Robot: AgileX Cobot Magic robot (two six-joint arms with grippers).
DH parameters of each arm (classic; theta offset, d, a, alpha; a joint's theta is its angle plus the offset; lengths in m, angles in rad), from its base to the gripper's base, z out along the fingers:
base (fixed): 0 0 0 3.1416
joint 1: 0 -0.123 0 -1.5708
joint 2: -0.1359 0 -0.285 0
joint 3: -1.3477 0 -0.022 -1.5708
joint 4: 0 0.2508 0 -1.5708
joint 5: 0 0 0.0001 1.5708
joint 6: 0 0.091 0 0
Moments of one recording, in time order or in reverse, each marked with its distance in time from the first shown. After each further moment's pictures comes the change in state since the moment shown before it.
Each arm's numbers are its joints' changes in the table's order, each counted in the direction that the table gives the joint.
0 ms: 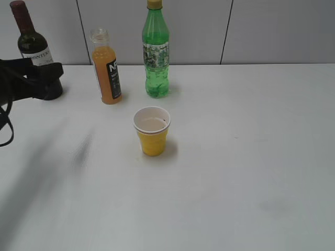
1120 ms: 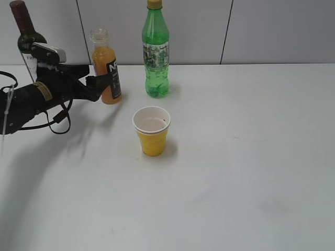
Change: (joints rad) left arm 0.054 -0.584 0.530 0.190 -0.104 -0.012; right arm 0.000 0.000 0.000 -0.008 0.001 0.006
